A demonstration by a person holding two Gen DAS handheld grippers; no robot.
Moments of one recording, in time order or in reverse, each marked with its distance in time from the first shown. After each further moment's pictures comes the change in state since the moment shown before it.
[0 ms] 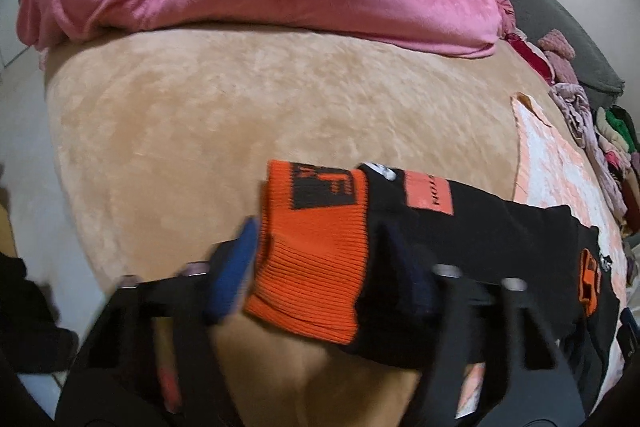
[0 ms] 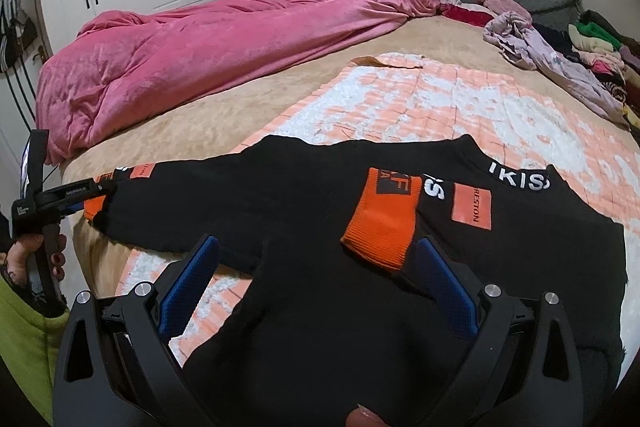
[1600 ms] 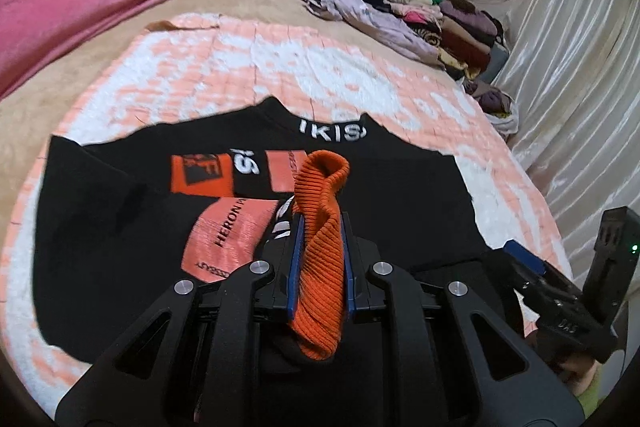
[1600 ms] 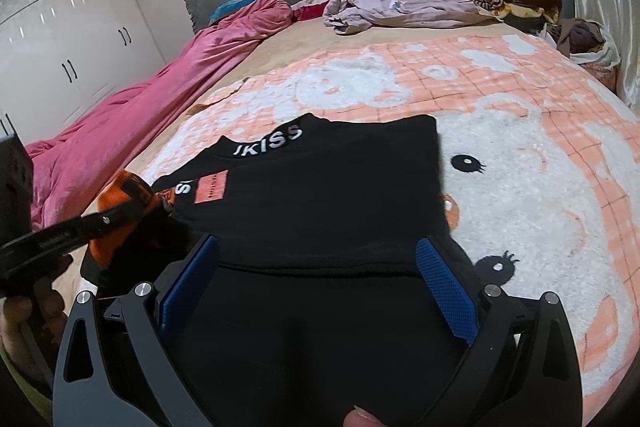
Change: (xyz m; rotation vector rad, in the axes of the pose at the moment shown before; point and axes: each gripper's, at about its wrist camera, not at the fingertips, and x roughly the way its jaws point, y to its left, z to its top) left arm -0.037 -0.350 -0.134 0.570 0.132 -0.571; right arm -0.106 -0.205 -0.093 0.437 -0.115 -0.186
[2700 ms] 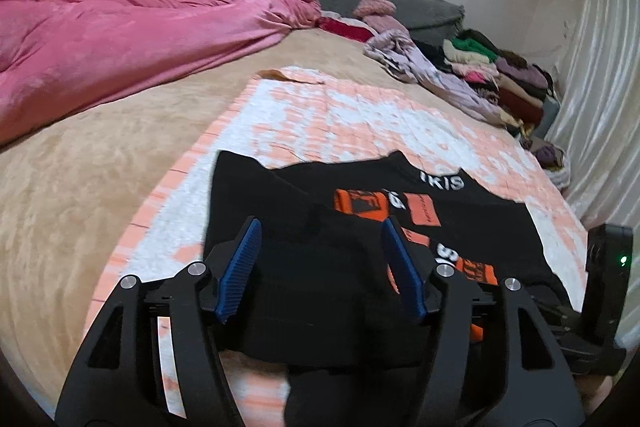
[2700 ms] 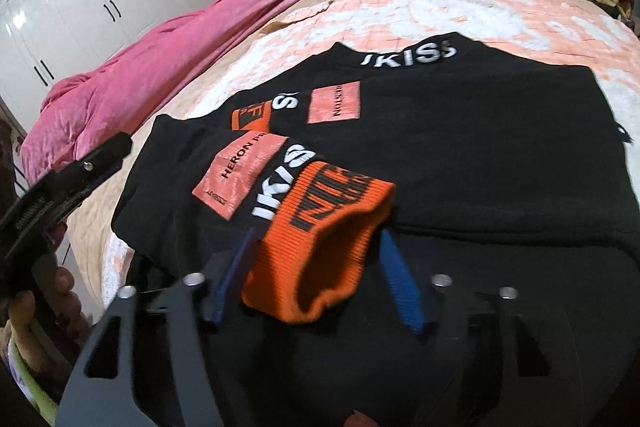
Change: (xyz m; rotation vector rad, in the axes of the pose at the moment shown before) left arm -0.072 0.084 -0.022 -0.075 -0.251 0.236; right arm 0.077 0.108 -0.027 -0.113 0.225 0.186
